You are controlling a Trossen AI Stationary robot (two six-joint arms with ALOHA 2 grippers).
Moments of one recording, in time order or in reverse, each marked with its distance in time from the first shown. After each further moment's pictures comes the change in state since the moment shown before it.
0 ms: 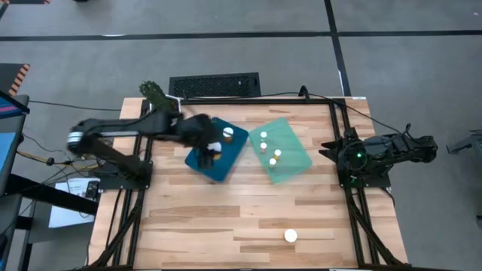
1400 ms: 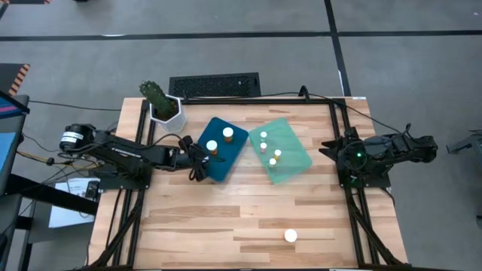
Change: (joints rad) left arm -0.119 -0.091 -0.817 0.674 -0.396 -0.291; right arm -0.001 0.000 0.000 0.000 0.026 0.009
